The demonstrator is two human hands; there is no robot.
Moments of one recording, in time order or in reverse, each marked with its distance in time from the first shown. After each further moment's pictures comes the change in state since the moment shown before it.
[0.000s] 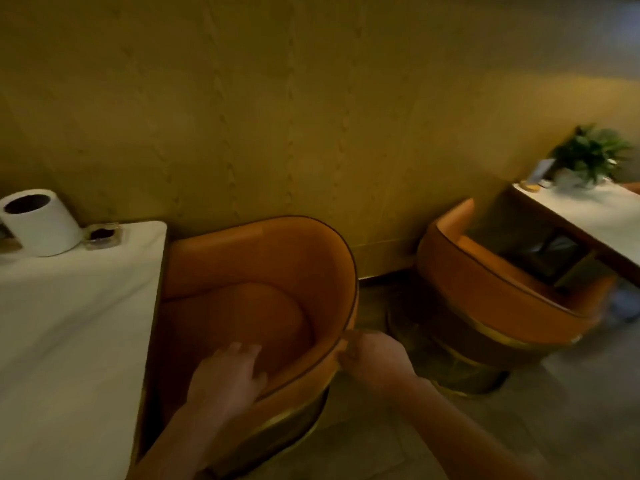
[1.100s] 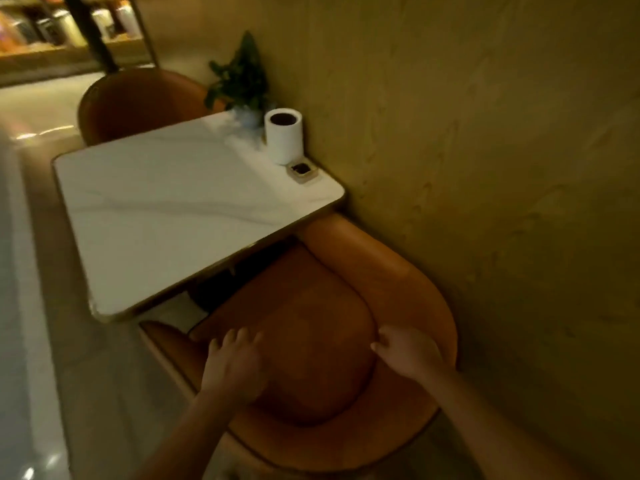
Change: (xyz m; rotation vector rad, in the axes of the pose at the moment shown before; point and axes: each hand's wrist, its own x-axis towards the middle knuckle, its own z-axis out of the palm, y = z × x) left_hand 0.233 0.107 0.038 -0.175 0.086 -1.187; right_hand 0.501 0.064 -0.034 -0.431 -0.556 -0.835
